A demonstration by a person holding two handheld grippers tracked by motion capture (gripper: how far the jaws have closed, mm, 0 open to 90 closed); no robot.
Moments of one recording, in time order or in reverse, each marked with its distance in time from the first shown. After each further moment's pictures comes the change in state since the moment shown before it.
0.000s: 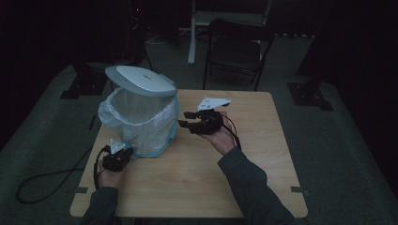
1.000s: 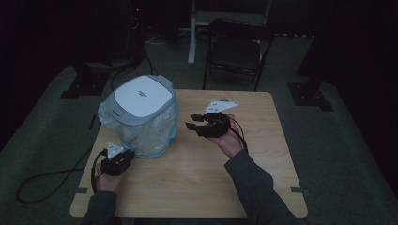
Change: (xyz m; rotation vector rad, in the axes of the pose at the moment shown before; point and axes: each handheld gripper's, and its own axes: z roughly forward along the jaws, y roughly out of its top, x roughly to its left) left arm -0.006 -0.005 -0.017 -0.050 -0.047 -0.010; right arm -0.007 -0.016 -0.016 0.019 -0.031 0.002
